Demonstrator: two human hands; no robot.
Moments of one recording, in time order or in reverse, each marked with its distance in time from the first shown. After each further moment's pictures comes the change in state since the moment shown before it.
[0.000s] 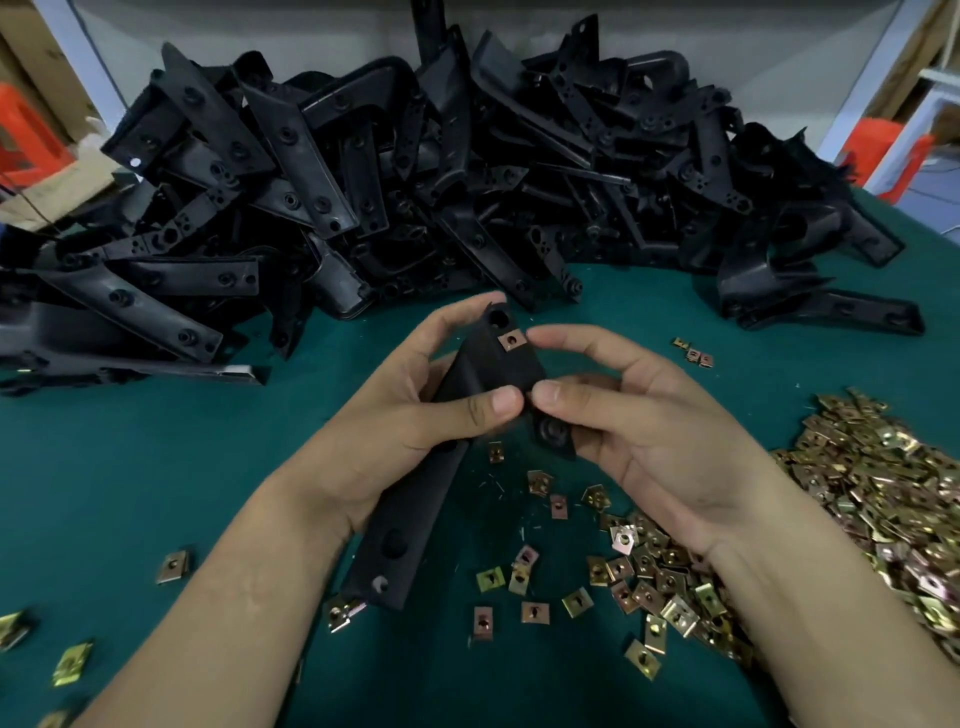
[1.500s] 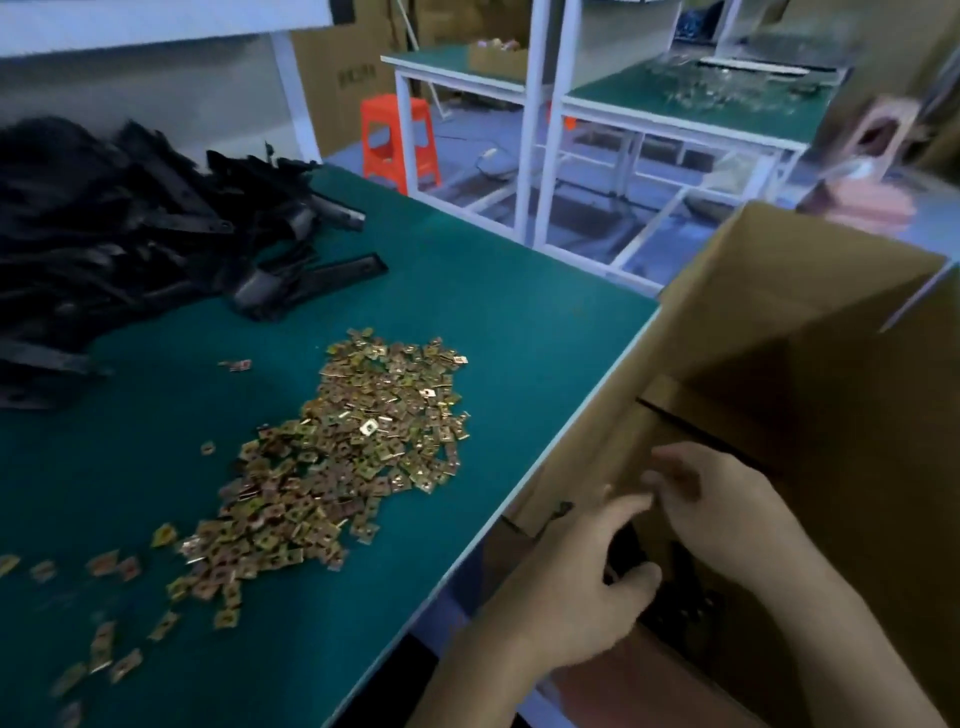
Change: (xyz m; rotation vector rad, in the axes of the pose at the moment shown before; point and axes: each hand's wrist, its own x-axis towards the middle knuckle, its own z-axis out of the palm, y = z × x) left_hand -0.089 -0.075 0.349 0.480 -0.987 -0.086; right_hand -0.359 0.025 -0.139 -0.971 1.282 0.517
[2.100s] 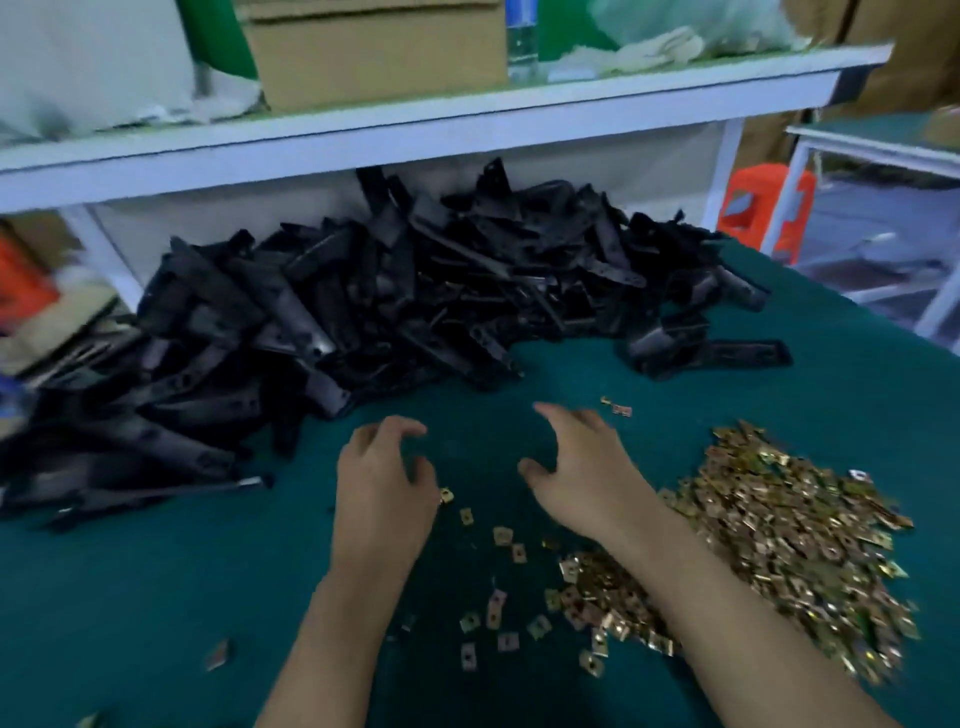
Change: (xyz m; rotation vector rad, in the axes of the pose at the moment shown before) left_hand -0.228 -0.084 -0.253 0.480 1.435 -0.568; right_hand -0.015 -0.339 0.187 0.046 -0.503 -0.862
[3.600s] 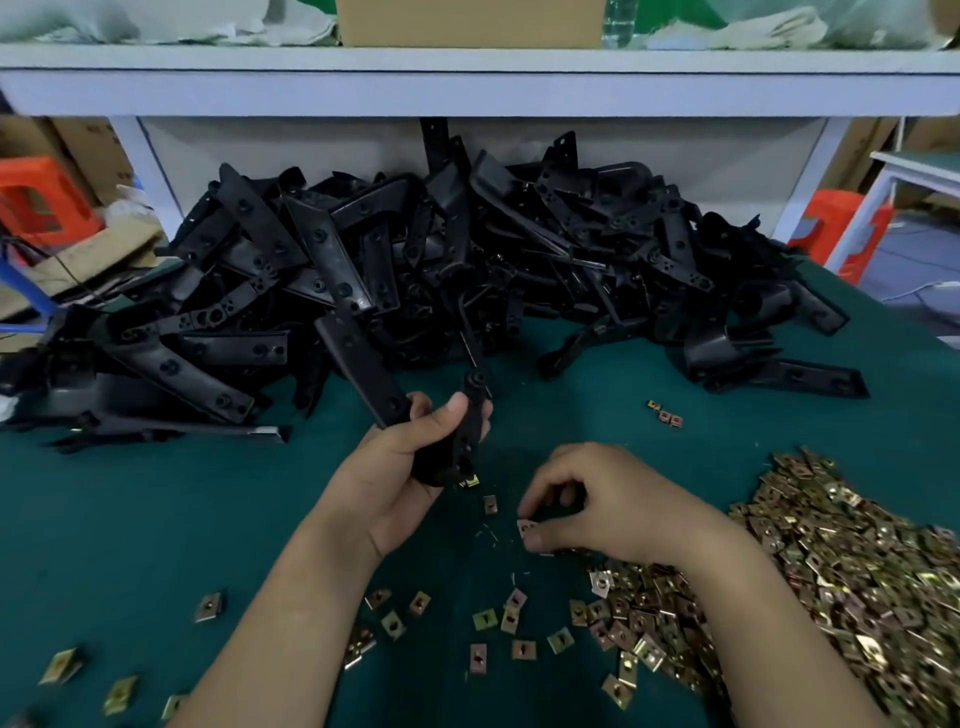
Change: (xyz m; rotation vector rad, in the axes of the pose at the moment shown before) left_hand 0.014 -0.017 0.000 -1.538 -0.324 -0.493; right_hand 0.013 0.012 0.005 -0.056 -0.400 -0.354
